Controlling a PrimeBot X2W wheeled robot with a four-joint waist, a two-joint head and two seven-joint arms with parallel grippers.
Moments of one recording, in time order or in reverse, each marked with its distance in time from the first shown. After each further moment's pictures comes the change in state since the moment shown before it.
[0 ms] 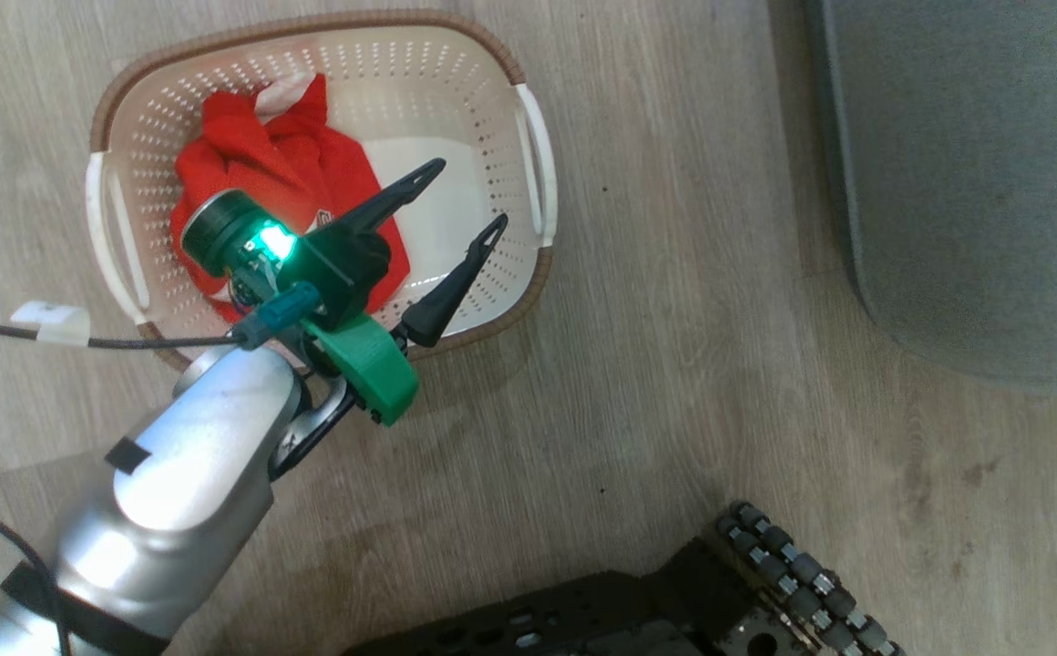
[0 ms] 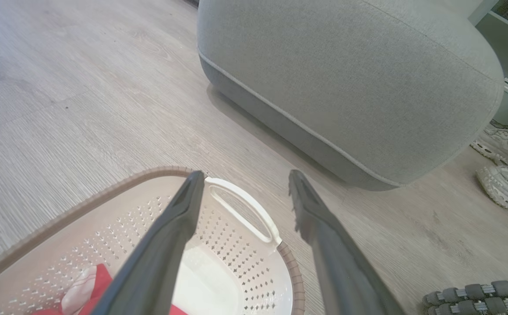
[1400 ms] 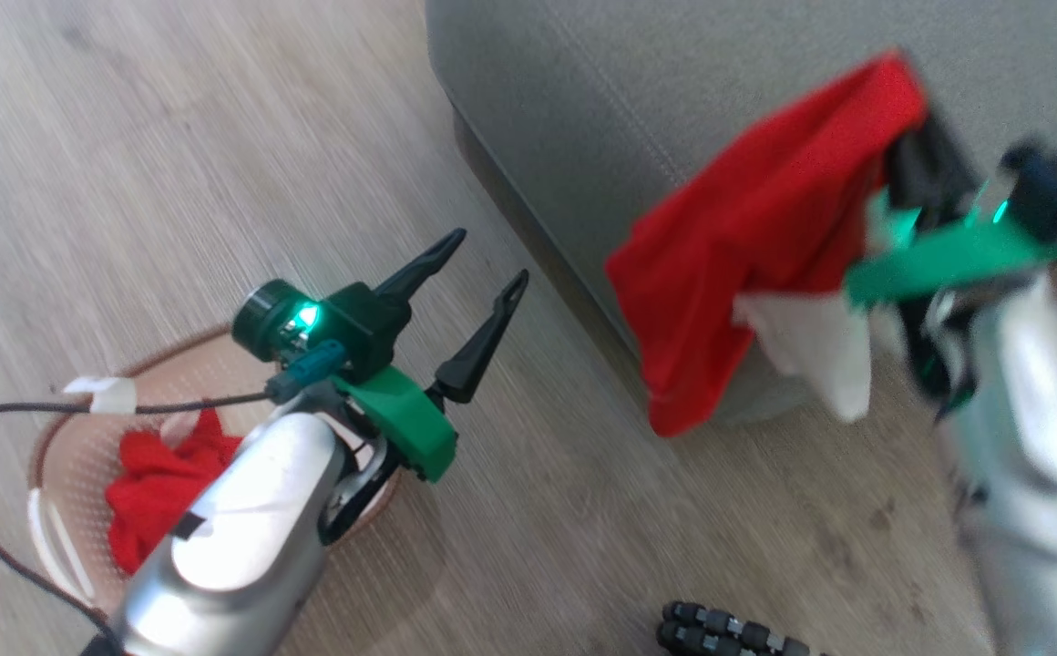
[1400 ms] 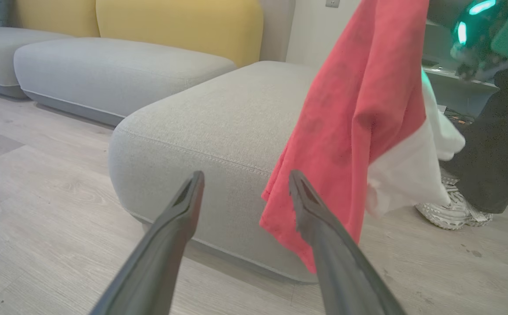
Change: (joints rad) left arm 0.164 -0.135 0.119 0.030 0.012 0.000 0.000; right arm 0.826 0.392 0.793 -0.379 0.531 0.000 -0.174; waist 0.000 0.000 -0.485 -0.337
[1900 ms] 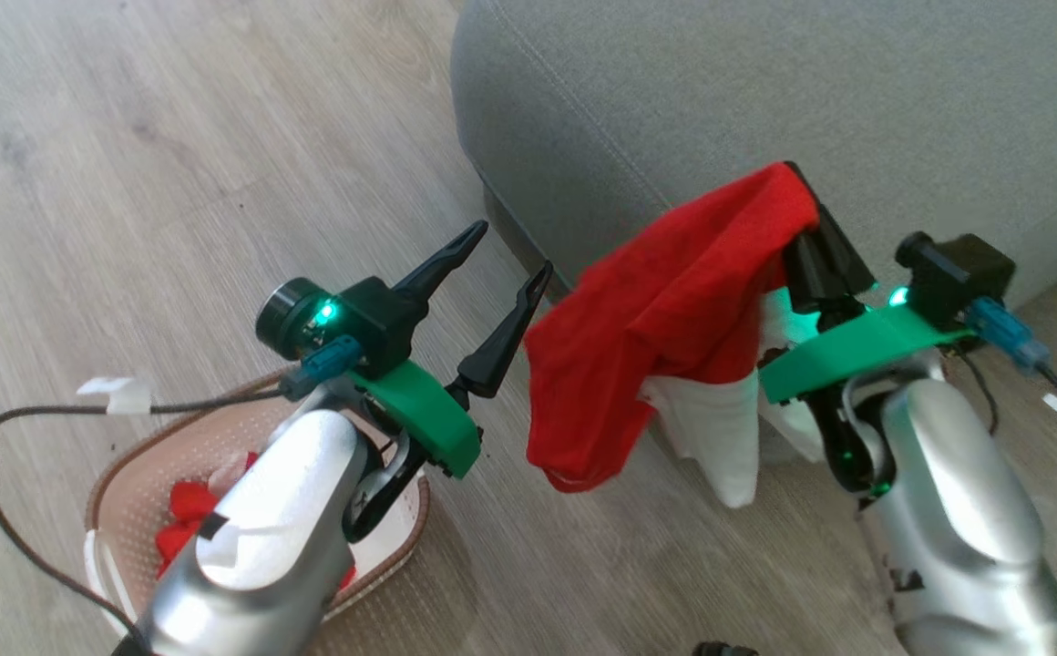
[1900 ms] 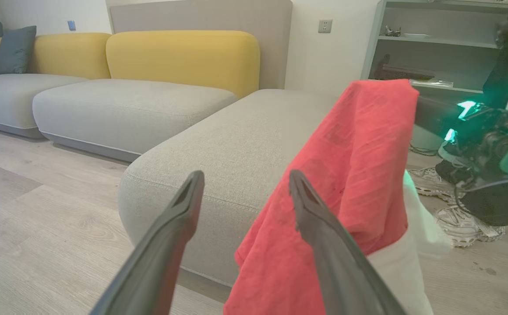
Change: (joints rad) left arm 0.008 -0.053 0.030 -0.004 -0.001 0.000 0.000; right arm 0.088 0.055 0.113 0.026 0.097 0.000 0.000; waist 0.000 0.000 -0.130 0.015
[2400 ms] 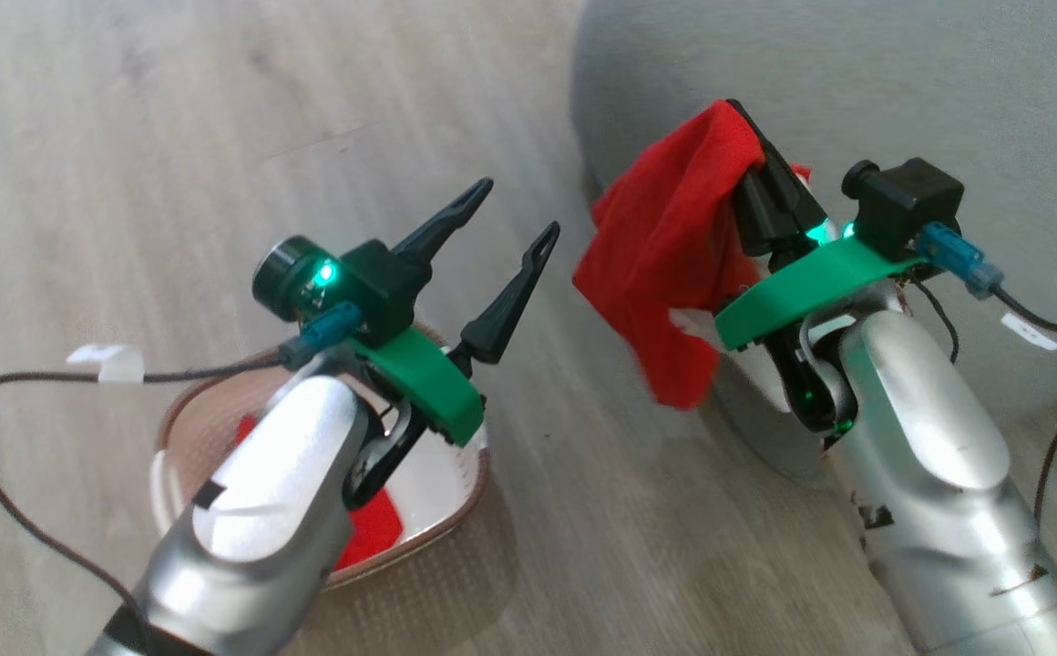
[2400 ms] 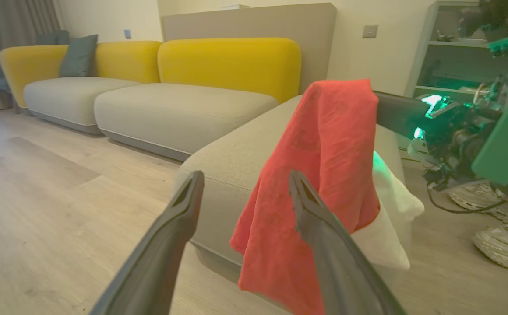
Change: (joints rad) left arm -0.064 0.004 -0.010 -0.002 0.000 0.000 0.000; right arm -0.154 0.004 0.100 0.093 0.027 0.000 0.000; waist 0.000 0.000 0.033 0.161
